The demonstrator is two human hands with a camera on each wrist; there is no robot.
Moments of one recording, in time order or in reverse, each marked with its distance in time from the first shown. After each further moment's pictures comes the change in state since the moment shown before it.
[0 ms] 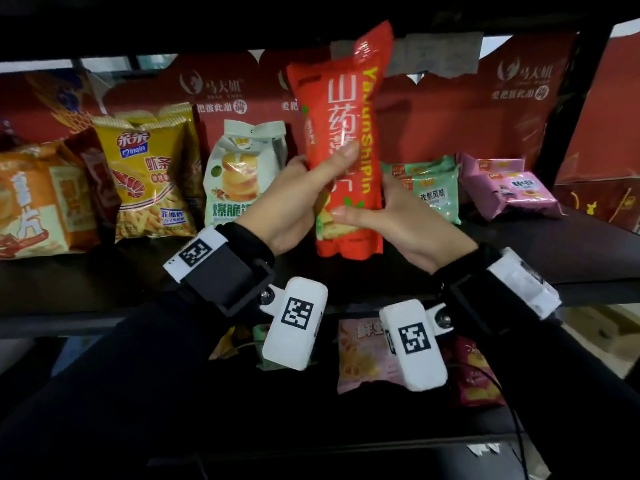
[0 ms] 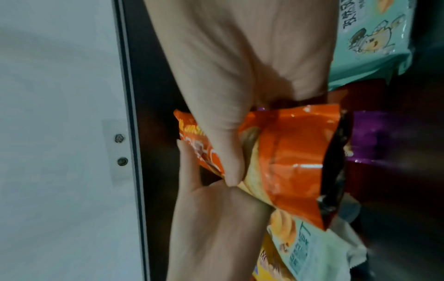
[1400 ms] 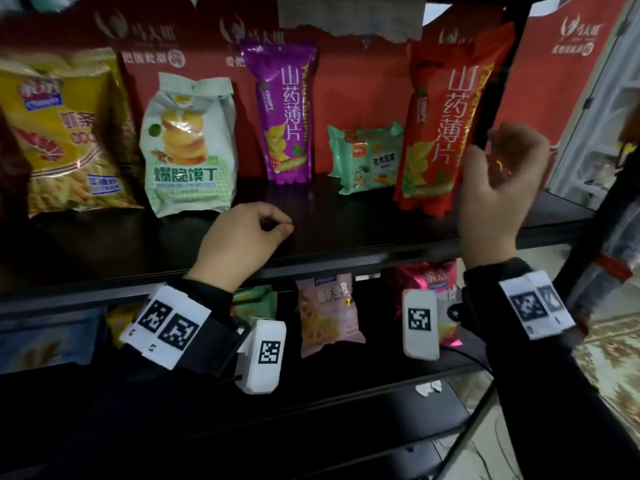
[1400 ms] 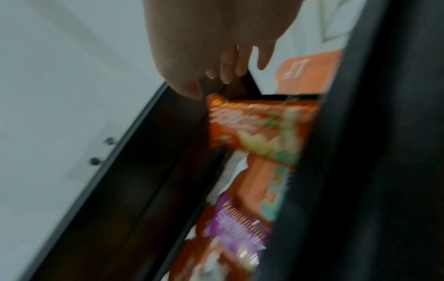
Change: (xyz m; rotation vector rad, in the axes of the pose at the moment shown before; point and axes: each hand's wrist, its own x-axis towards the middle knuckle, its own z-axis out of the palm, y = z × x) left_hand -0.044 -0.070 -0.038 1.065 0.125 0.068; right_hand -0.071 0.021 -0.069 -0.282 1.041 -0.517
